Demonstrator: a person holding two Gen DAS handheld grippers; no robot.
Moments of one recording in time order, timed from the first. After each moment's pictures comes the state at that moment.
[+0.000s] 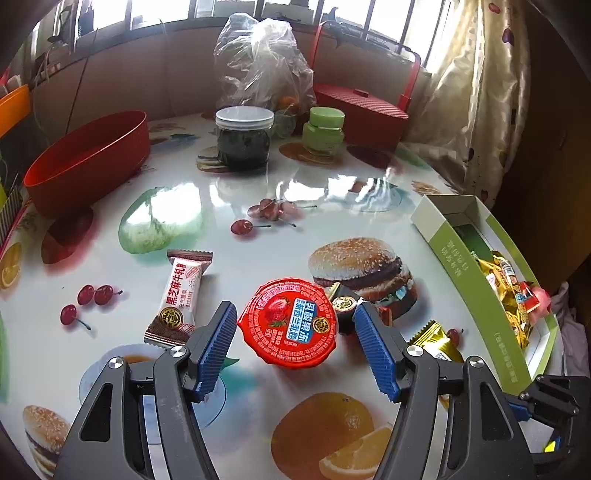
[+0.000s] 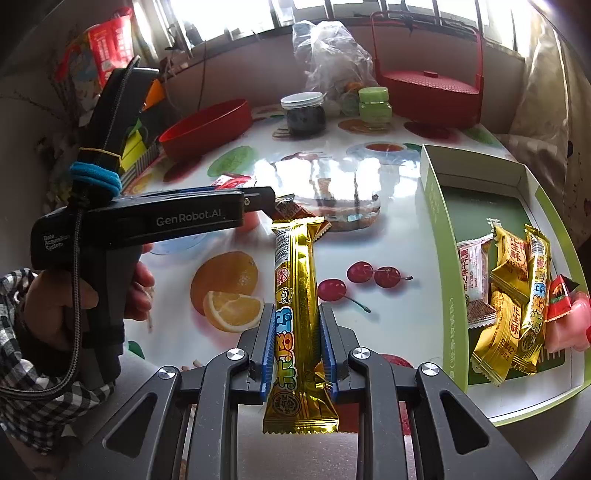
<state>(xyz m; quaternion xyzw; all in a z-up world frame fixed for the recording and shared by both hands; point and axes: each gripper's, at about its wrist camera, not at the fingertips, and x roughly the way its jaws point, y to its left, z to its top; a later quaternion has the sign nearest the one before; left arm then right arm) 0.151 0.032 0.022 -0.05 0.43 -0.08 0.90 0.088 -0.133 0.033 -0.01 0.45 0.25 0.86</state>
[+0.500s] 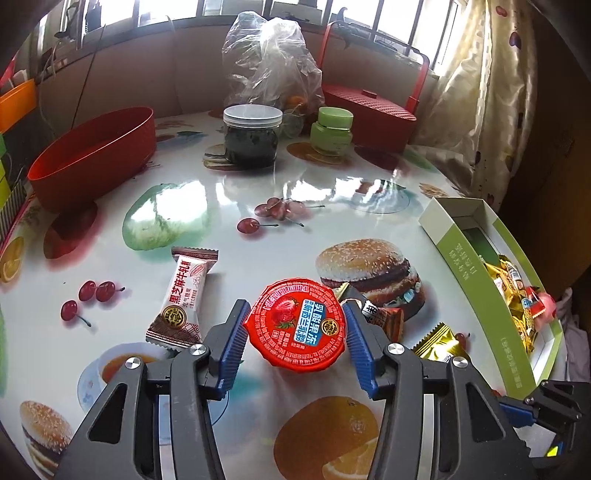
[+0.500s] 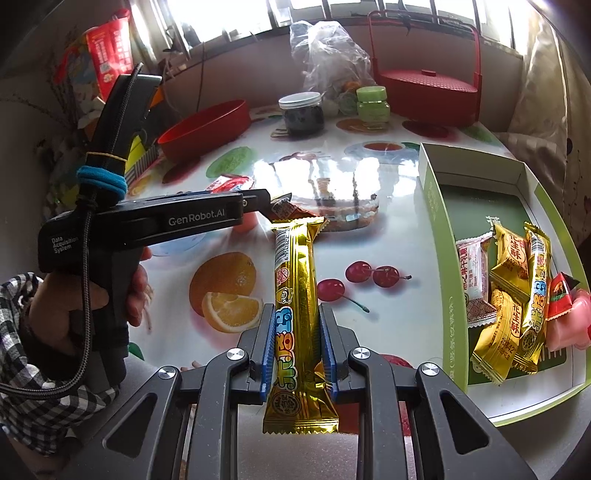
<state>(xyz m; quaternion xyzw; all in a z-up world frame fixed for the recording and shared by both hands) 0.152 0.033 0.020 -0.06 0.43 -0.07 0.90 0.089 -0.134 0.033 -0.01 0.45 0.25 0.86</state>
